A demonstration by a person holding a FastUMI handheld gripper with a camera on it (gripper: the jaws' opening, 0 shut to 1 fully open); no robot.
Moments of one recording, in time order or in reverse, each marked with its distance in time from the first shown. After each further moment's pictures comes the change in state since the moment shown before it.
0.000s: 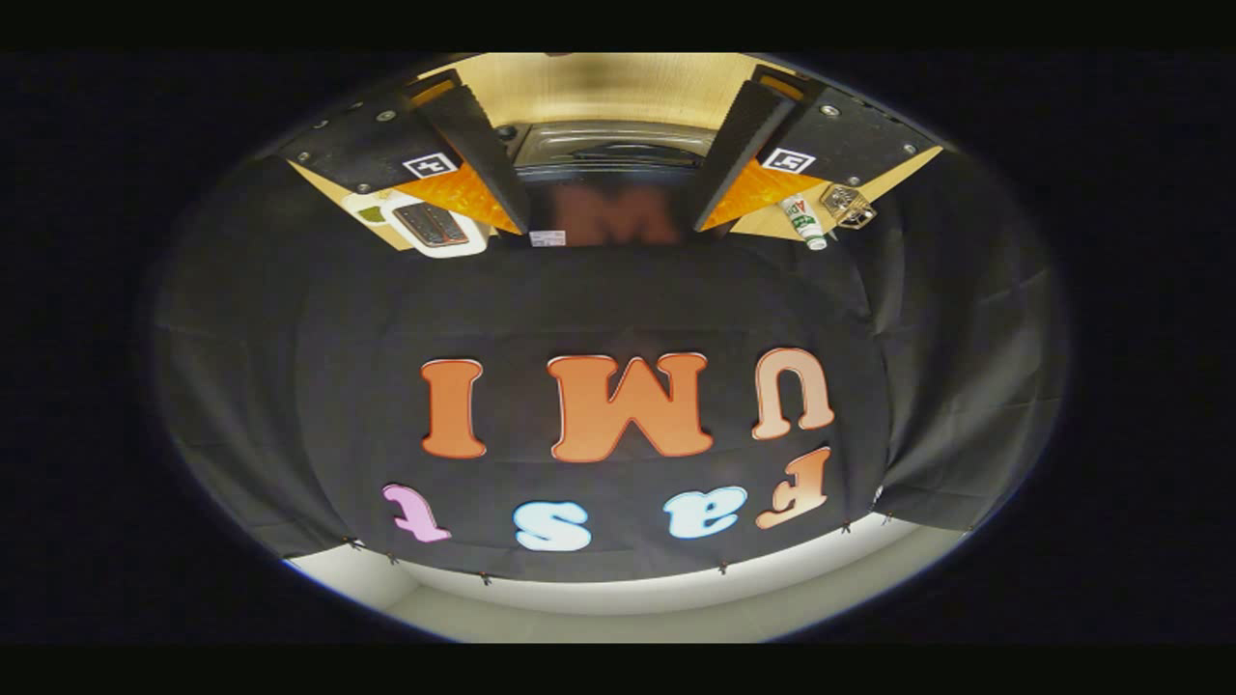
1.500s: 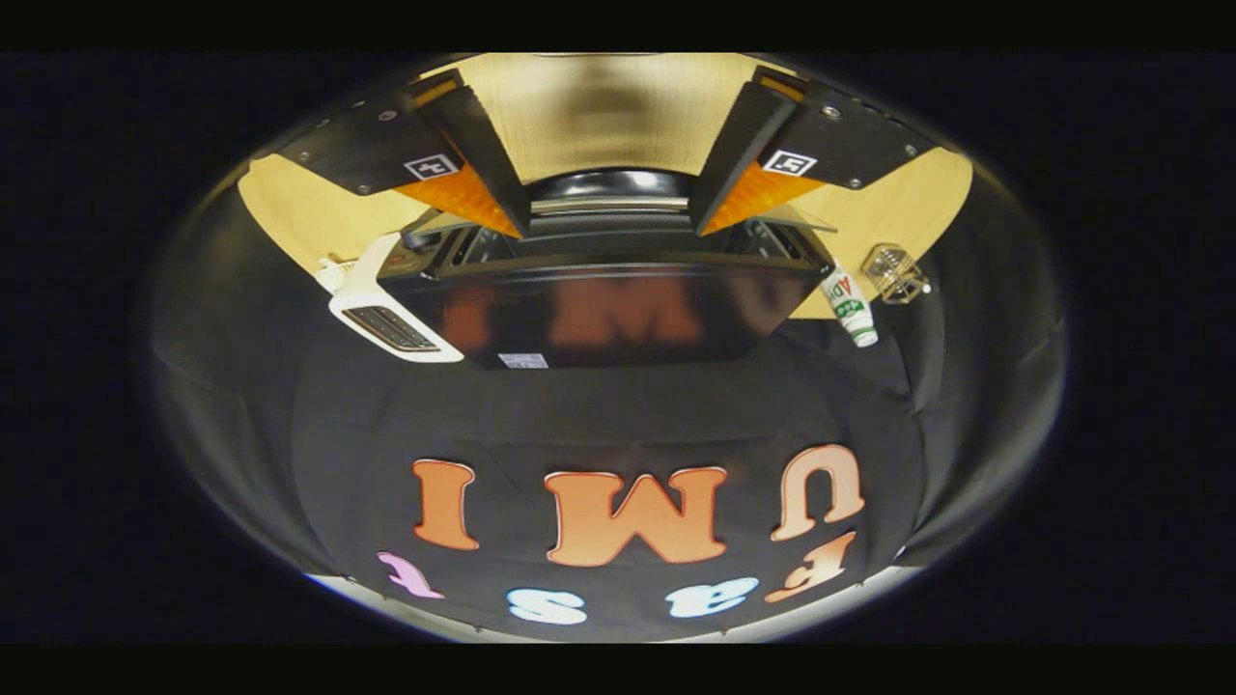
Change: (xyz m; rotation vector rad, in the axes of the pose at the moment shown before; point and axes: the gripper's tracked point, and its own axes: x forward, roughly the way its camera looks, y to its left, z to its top) arm 0.029 0.023 -0.146 -0.032 0.250 -0.084
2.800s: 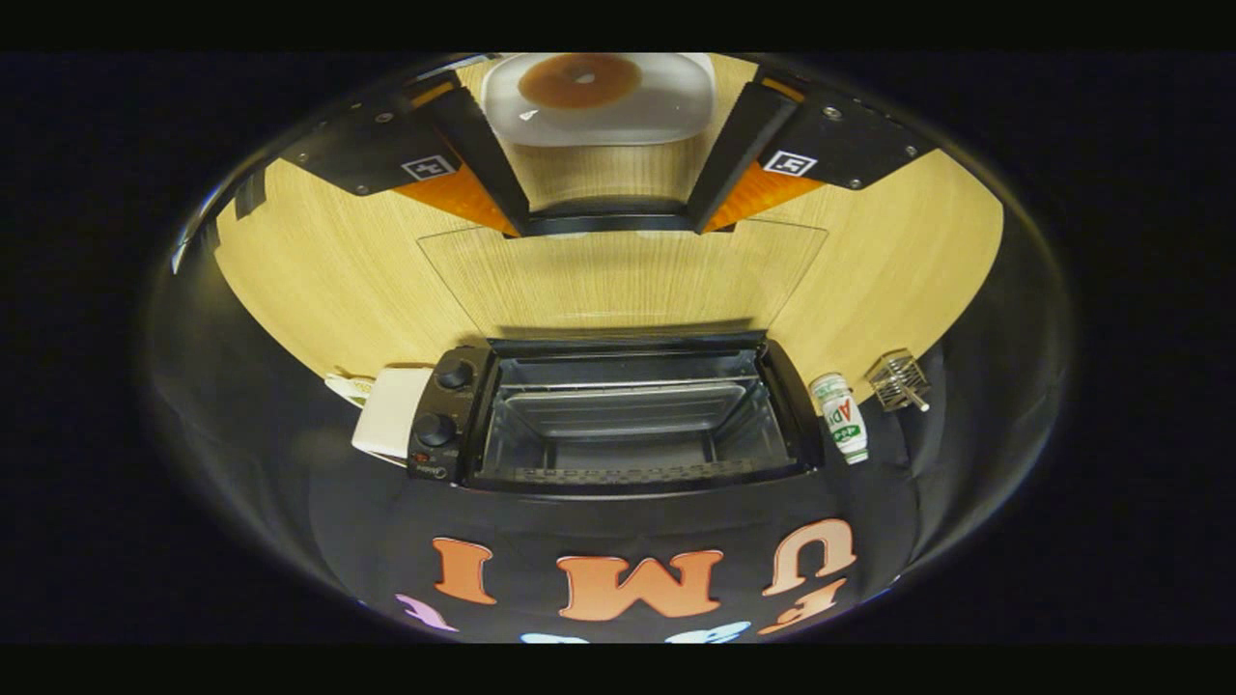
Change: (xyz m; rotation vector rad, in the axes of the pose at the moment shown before) arm -0.063 0.001 -0.167 0.028 0.245 0.003
